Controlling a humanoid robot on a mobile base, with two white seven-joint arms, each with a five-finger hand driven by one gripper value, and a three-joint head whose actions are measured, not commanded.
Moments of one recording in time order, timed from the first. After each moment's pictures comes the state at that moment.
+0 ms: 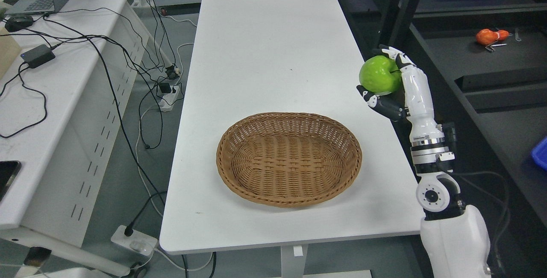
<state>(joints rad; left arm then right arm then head) 0.04 0.00 -0.06 -0.05 0.05 -0.03 -0.14 -0.25 -0.06 -0.16 -1.57 0.68 -0.36 -0.14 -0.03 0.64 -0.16</state>
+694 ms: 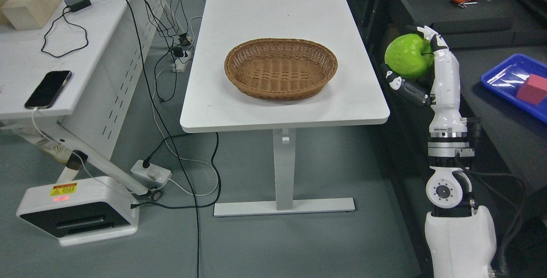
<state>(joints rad) 0.04 0.00 -0.06 -0.05 0.05 -0.03 -0.14 -0.26 -0.02 -0.23 -1.66 0.67 -0.33 -0.16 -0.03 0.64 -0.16</state>
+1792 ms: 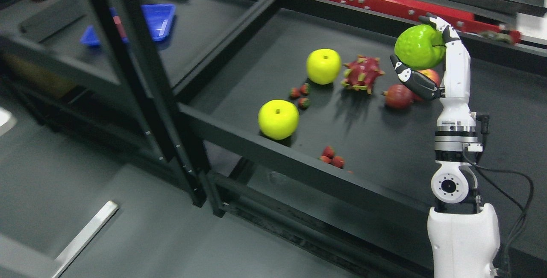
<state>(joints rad) 0.04 0.00 -0.06 -0.05 0.05 -0.03 -0.14 -0.28 -0.01 -0.26 -1.69 0.68 -0.26 -0.08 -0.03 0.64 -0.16</state>
